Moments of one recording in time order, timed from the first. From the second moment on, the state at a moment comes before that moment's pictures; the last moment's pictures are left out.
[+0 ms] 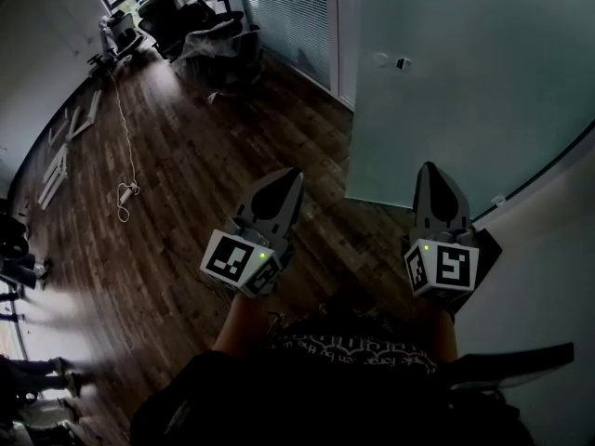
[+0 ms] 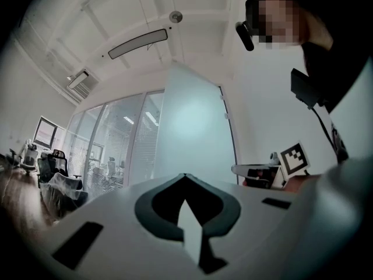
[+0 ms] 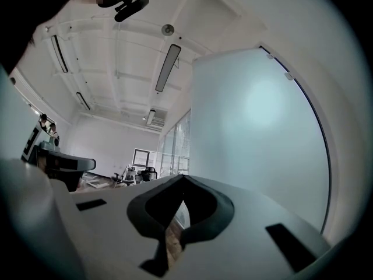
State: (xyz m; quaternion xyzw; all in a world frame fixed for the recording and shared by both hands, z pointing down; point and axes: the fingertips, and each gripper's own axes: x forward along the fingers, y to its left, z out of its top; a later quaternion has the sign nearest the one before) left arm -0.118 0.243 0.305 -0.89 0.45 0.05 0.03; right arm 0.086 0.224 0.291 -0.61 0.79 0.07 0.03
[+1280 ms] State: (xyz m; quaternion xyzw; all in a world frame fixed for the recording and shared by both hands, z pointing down) left arm -0.143 0.028 0.302 -0.92 0.39 0.06 0.03; right arm 0.069 0.045 0.302 -0.66 0.74 0.07 0.01
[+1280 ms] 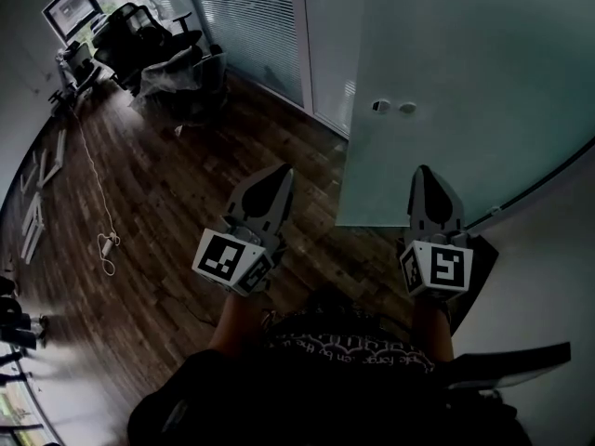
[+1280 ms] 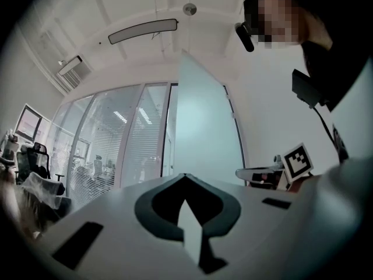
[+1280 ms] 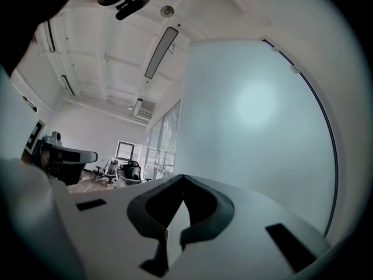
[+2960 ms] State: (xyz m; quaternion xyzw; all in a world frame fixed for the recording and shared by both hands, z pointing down) left arm -0.109 -0.081 0.305 -0.91 0.41 0.04 0.04; right arm 0.100 -0.126 0.391 -0.66 0.75 -0.03 -0.06
